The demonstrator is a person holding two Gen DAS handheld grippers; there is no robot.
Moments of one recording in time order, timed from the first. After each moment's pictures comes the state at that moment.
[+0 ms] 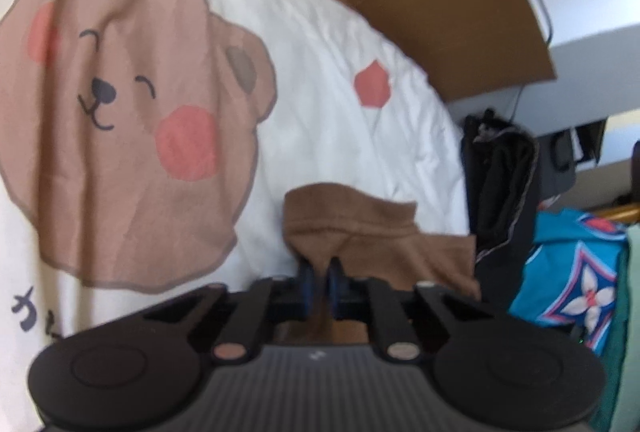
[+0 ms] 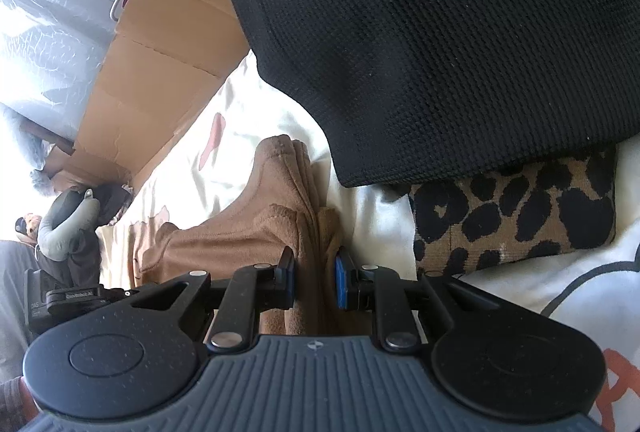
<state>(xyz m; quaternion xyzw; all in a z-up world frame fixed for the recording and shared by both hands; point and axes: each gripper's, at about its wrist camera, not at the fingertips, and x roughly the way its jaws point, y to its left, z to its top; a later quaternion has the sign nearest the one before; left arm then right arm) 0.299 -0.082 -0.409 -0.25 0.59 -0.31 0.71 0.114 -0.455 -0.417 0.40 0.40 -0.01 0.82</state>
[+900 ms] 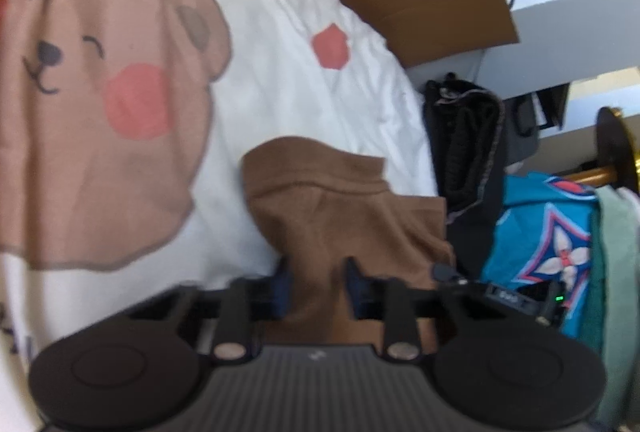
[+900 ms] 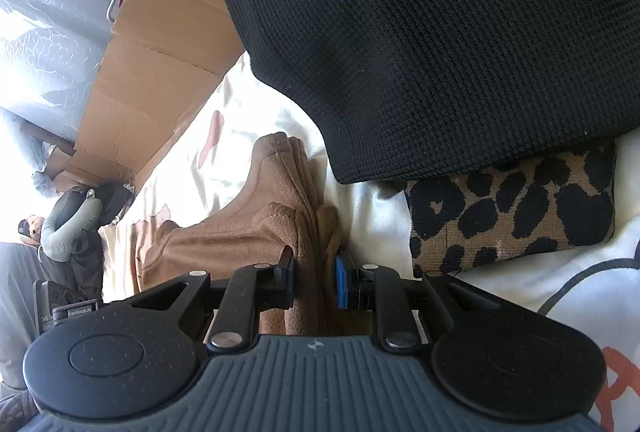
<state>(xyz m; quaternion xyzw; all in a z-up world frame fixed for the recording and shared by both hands) 0.291 -0.090 -0.422 -0.25 0.59 -0.38 0.67 0.110 -0.459 -0.412 0.41 0.41 0.00 0.82</state>
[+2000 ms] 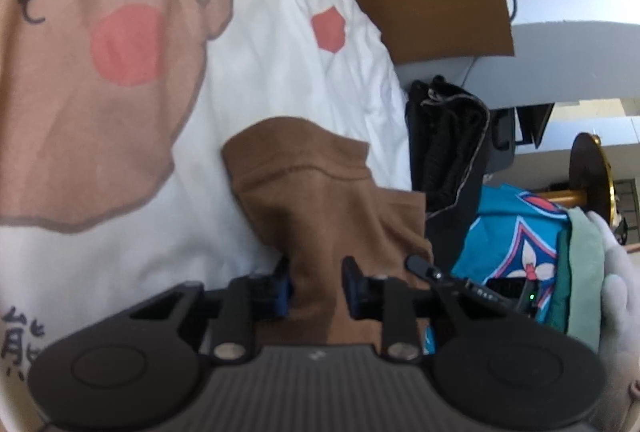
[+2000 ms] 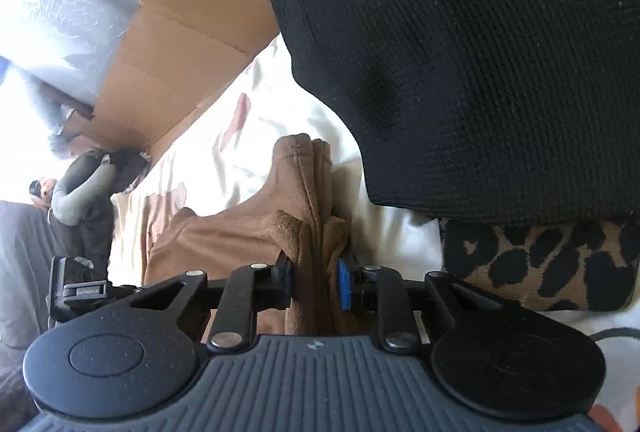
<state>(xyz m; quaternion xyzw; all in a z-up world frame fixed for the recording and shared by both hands) 0.286 -0.091 -0.436 -0.29 0.61 -0.38 0.64 0.130 -0.469 -0.412 0.37 0.44 0.05 0.82</state>
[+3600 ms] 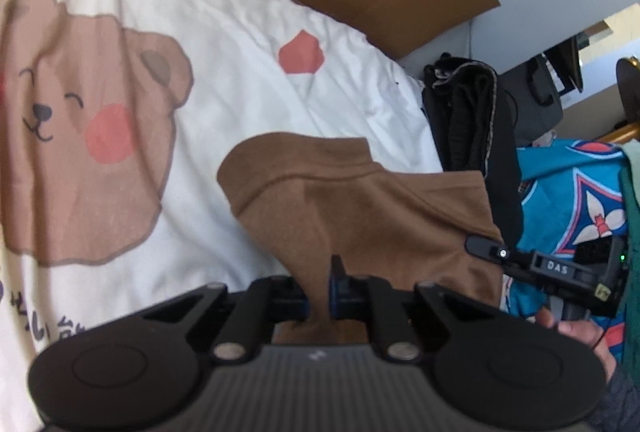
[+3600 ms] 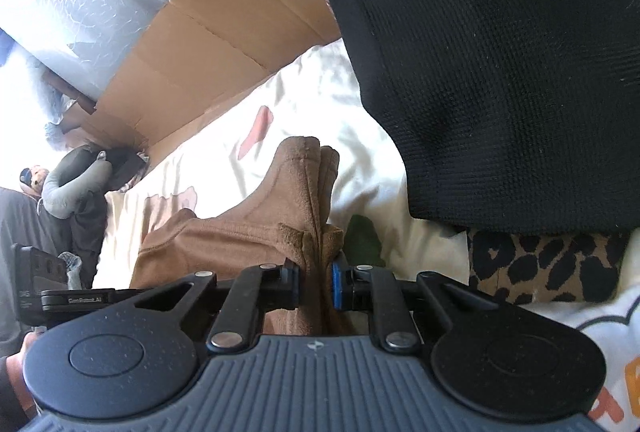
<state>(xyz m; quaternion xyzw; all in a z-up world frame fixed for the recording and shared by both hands) 0.259 -0.118 -0.371 -0.14 0.56 -0.34 0.74 0.124 -0.448 -0.369 0.33 0.42 0.03 0.85</state>
